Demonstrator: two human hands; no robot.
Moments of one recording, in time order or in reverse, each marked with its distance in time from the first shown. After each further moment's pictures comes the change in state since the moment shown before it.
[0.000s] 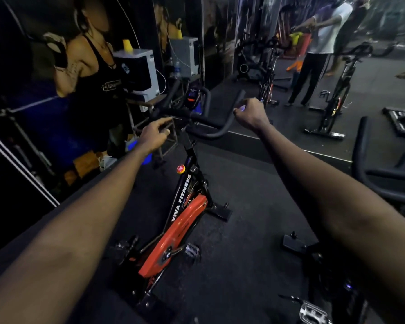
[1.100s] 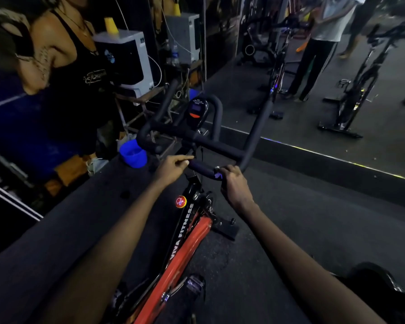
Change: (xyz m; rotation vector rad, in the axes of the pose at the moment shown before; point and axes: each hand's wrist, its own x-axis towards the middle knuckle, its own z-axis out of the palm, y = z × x) left_hand 0.217 -0.095 0.134 -0.185 -0.210 -0.040; right_hand 0.106 0.085 0.248 -0.099 -0.190 -0.148
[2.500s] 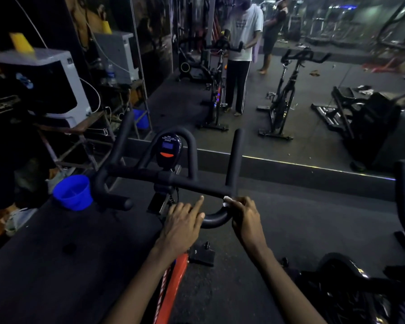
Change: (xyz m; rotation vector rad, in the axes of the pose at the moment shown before) left_hand 0.032 -0.009 0.054 0.583 -0.051 0.605; right_hand 0.012 0.026 0.003 0.078 0.286 0.312
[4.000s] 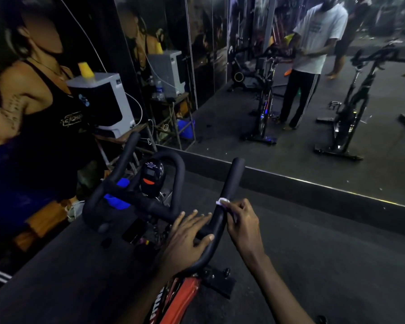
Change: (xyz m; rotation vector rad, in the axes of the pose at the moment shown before) left_hand 0.098 0.054 0.053 -0.068 0.040 -0.189; right_hand 0.133 0.076 -0.019 0.329 0.013 -0.209
